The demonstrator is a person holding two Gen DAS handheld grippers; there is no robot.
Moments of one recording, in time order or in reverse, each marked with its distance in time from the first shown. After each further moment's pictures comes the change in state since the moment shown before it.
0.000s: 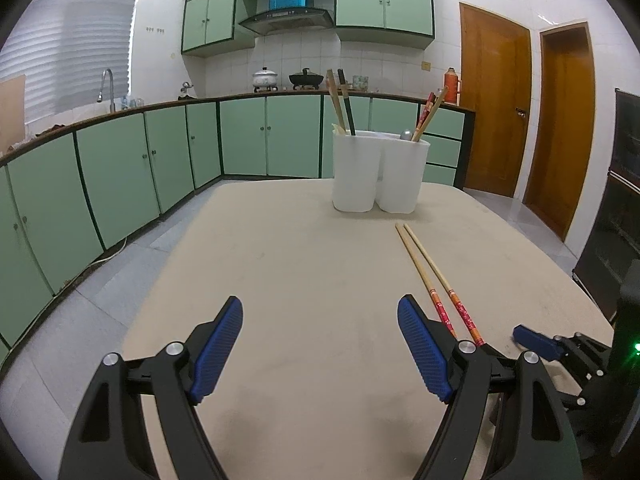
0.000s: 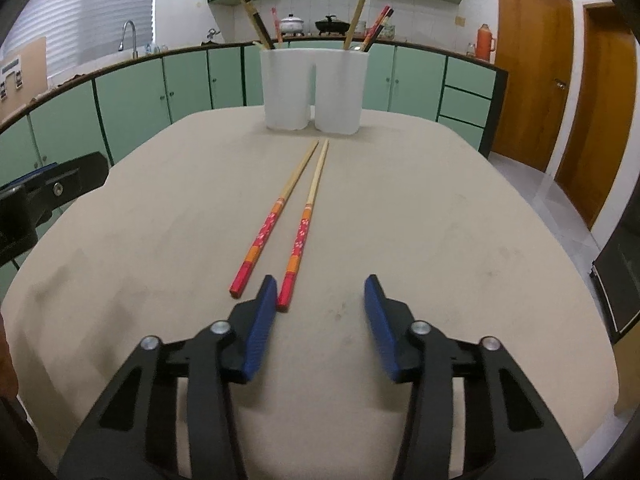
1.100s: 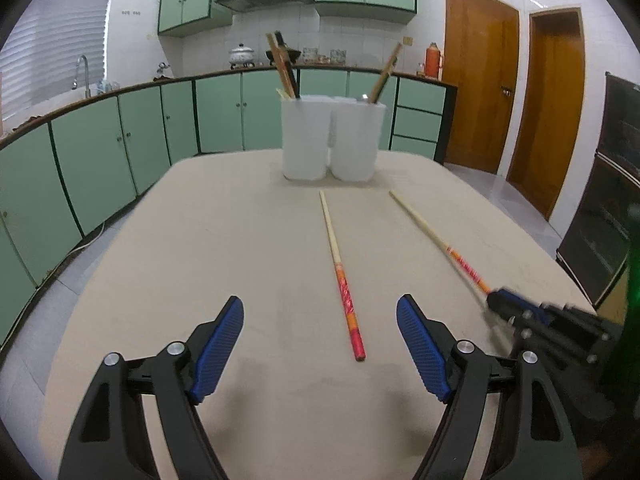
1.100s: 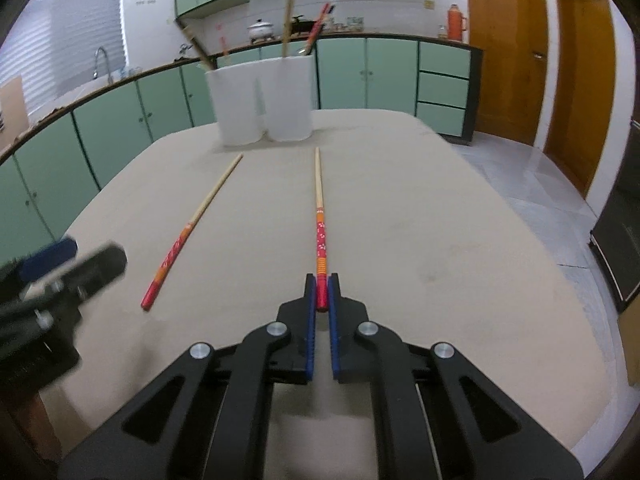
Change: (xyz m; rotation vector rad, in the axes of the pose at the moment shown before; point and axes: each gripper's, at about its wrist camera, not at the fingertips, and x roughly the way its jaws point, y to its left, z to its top) left arm 0.018 -0.061 -0.014 0.021 0.105 -0.059; right arm -0.004 -0.058 0.010 0.131 -0.006 -0.020
